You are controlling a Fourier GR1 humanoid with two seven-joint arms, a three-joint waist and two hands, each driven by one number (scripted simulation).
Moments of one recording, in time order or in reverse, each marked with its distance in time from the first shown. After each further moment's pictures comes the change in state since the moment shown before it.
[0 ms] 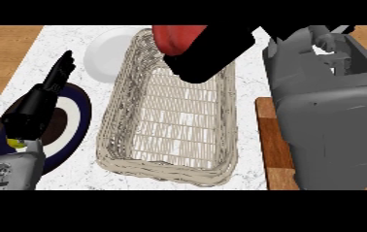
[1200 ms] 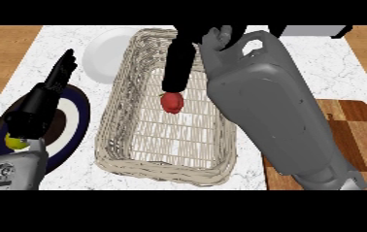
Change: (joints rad) left arm -0.007 -0.023 0.001 -0.016 -0.013 0.009 0.025; right arm -0.043 -0.013 0.174 0.248 -0.013 0.142 0.010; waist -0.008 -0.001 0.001
